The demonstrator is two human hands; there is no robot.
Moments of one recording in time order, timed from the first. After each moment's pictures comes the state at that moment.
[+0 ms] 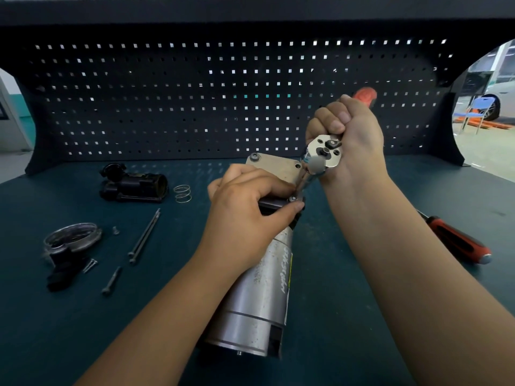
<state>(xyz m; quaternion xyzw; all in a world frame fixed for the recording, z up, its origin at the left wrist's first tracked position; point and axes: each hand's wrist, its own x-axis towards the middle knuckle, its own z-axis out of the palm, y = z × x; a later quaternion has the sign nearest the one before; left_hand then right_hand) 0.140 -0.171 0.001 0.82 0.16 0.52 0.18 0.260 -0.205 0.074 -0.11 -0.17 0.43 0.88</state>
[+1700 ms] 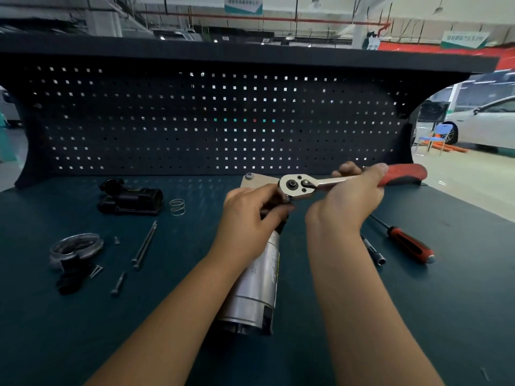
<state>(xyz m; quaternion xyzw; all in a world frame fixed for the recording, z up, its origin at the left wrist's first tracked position) 0.138 -0.184 0.006 0.82 0.13 0.51 0.23 0.236 -0.237 0.052 -0.23 -0.01 0.10 0.97</state>
